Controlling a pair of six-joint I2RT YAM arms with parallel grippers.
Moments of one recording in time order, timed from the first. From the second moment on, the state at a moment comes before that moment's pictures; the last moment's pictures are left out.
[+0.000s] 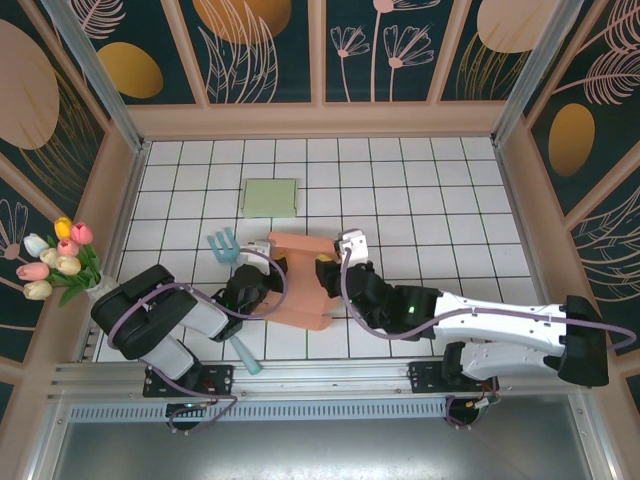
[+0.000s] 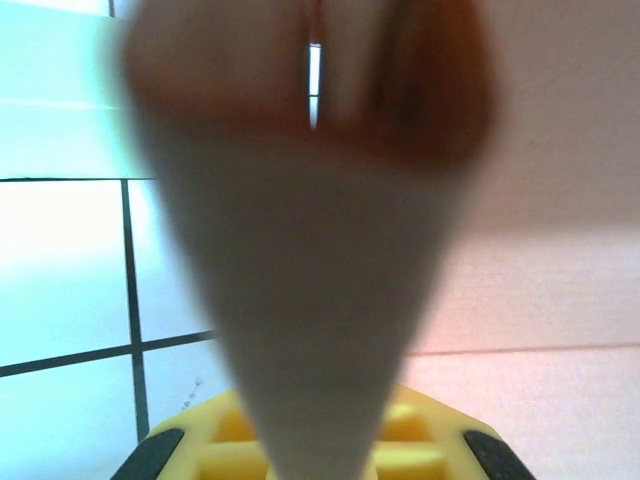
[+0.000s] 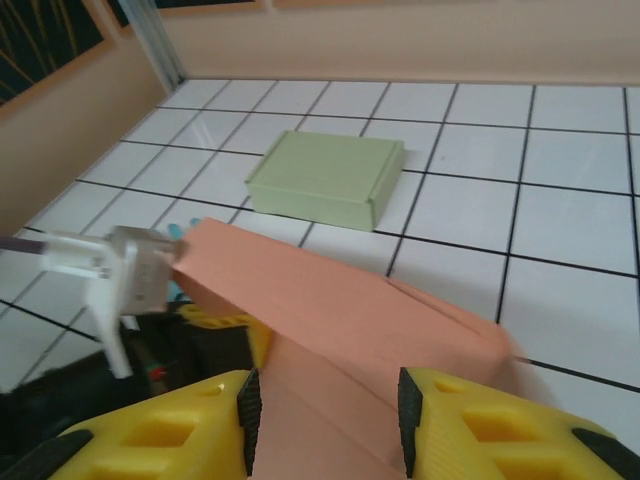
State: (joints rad) left arm -0.76 1.59 0.21 1.05 -0.26 -0.41; right arm 1.32 1.11 0.79 -0.17 0.72 0.55
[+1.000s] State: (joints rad) left arm -0.76 1.65 0.28 0.99 -0.17 -0.41; right arm 1.16 1.16 0.78 -0.17 0.62 0.60
